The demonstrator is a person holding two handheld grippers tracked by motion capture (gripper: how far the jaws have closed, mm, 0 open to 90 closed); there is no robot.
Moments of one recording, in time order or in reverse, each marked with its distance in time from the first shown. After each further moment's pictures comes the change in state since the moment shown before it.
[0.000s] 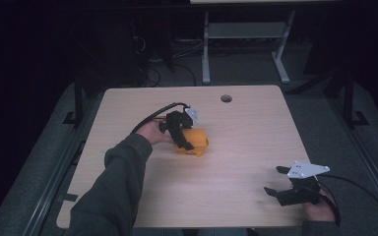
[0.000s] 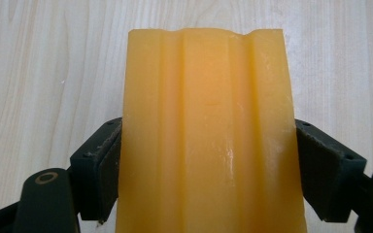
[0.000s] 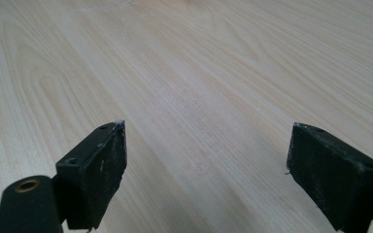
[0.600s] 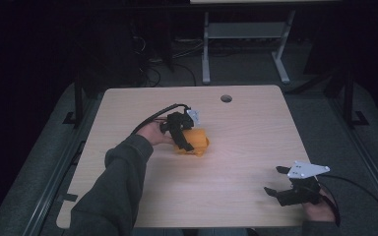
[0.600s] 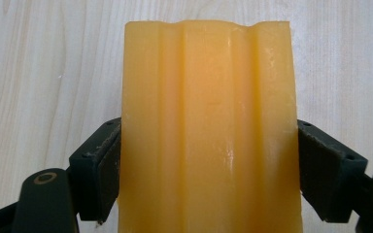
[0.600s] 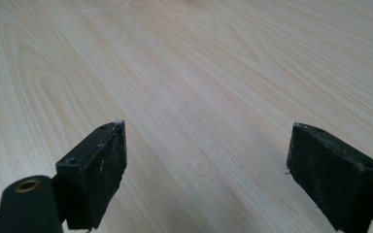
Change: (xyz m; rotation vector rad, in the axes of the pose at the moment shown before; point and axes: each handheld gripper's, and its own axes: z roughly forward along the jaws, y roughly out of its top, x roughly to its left) left arm -0.001 0.001 0.004 0.021 0.010 -0.002; right arm 0.001 0.000 0.000 -0.003 0.001 0.005
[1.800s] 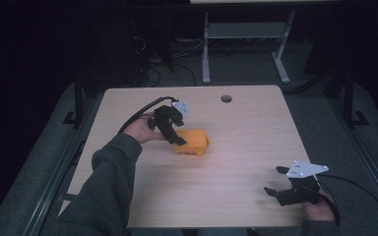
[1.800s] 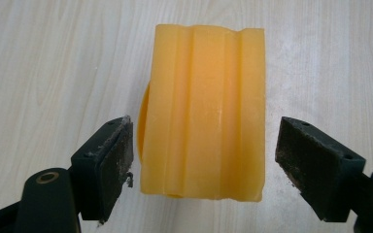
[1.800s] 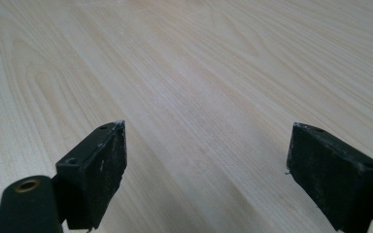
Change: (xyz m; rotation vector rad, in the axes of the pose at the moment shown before) left arm -0.008 -0.016 -0.045 -0.069 0.055 -0.044; right arm -0.002 -0.001 0.002 0.018 -0.002 0.003
